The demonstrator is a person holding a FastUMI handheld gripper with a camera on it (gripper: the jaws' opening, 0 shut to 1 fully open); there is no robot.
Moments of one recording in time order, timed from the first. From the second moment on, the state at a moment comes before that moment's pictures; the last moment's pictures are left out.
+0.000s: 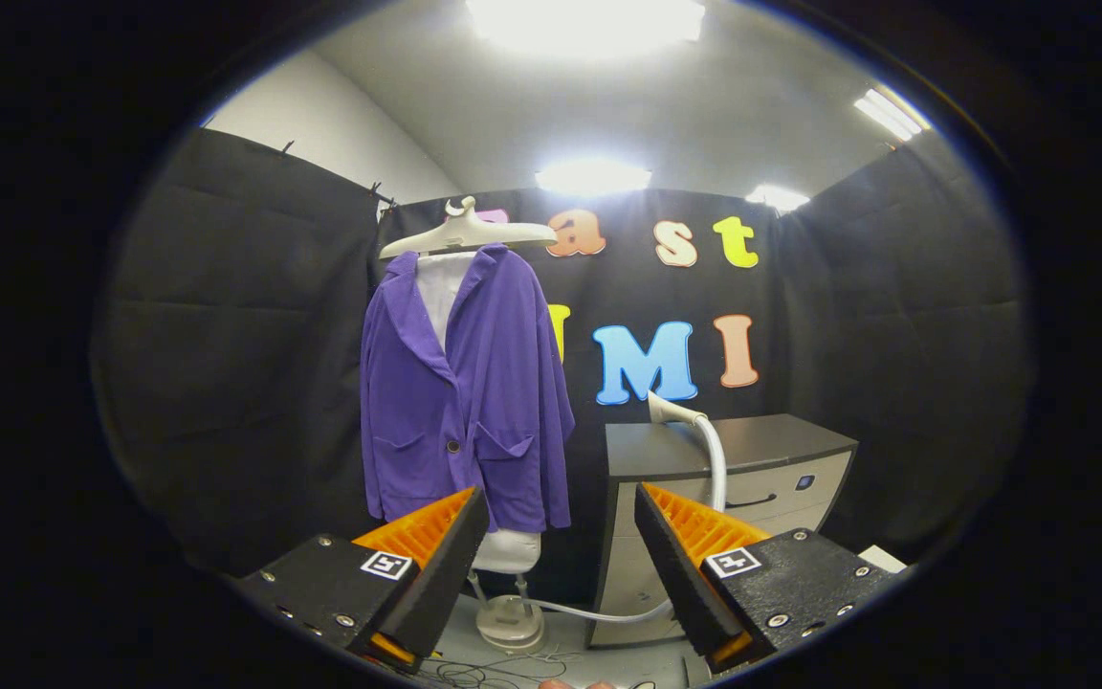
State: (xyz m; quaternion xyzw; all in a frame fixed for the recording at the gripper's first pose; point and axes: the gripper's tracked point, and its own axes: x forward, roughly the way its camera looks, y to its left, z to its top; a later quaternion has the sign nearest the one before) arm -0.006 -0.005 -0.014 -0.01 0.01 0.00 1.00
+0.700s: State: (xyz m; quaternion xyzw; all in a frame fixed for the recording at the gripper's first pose) arm 0.061 -0.083 -0.024 0.02 0.06 -0.01 1.00
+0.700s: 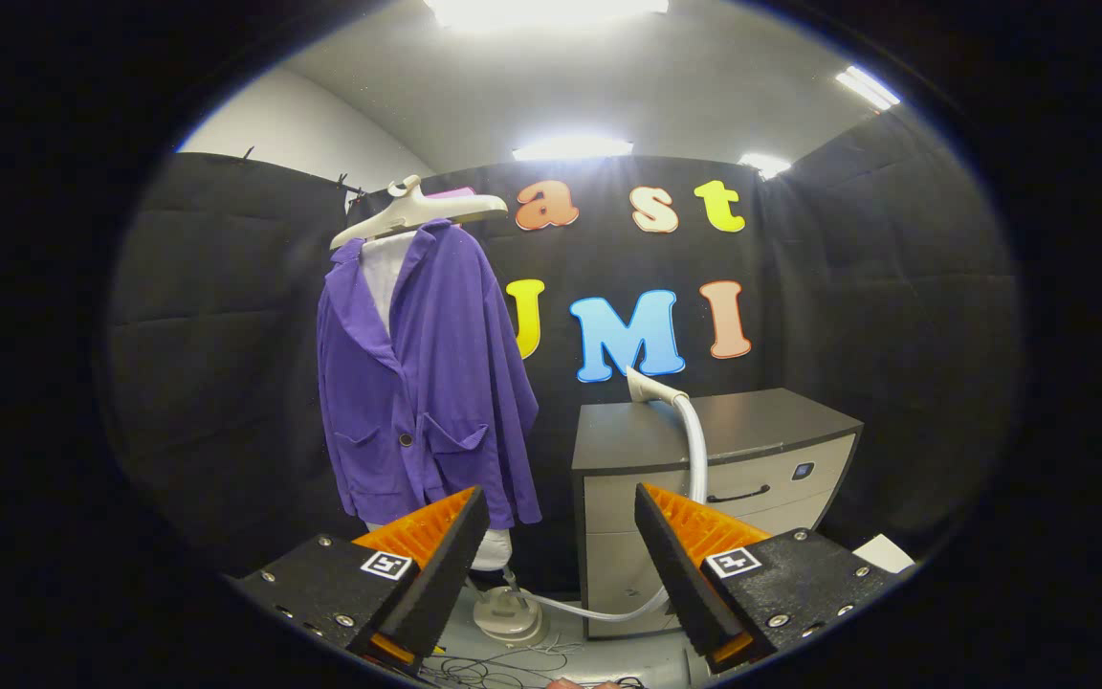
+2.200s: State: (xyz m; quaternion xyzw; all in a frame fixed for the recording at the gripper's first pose) arm 0.422 -0.286 -0.002 0.26 0.16 0.03 0.95
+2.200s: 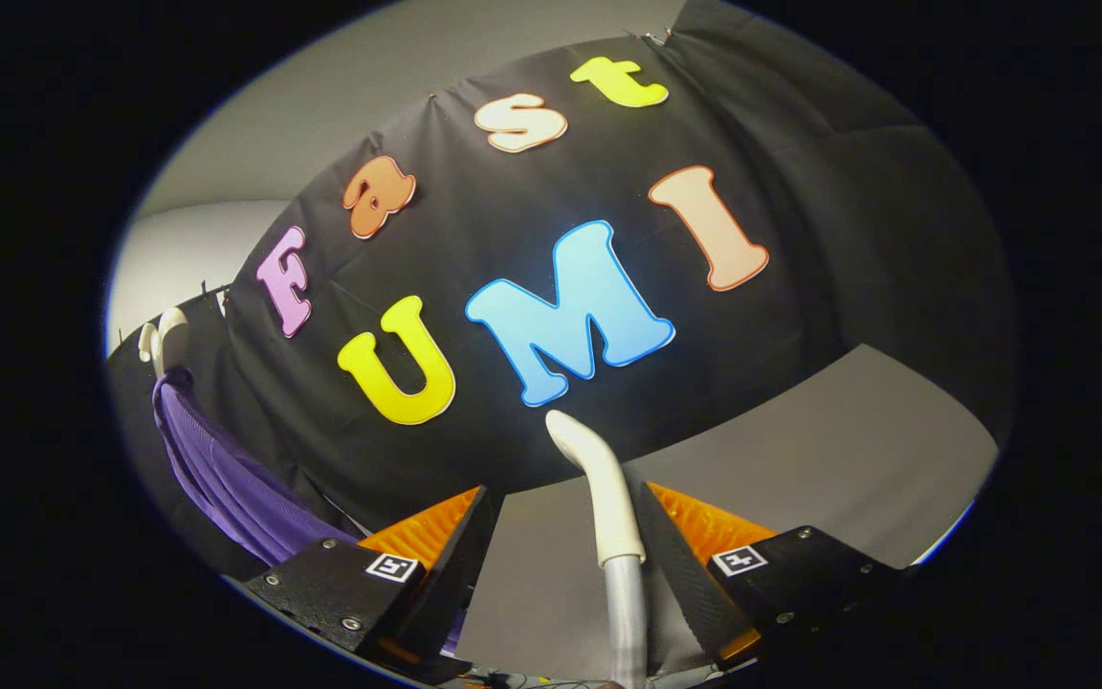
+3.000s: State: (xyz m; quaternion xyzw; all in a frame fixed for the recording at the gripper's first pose) arm 0.482 -0.282 -0.096 0.38 0.33 0.09 0.86
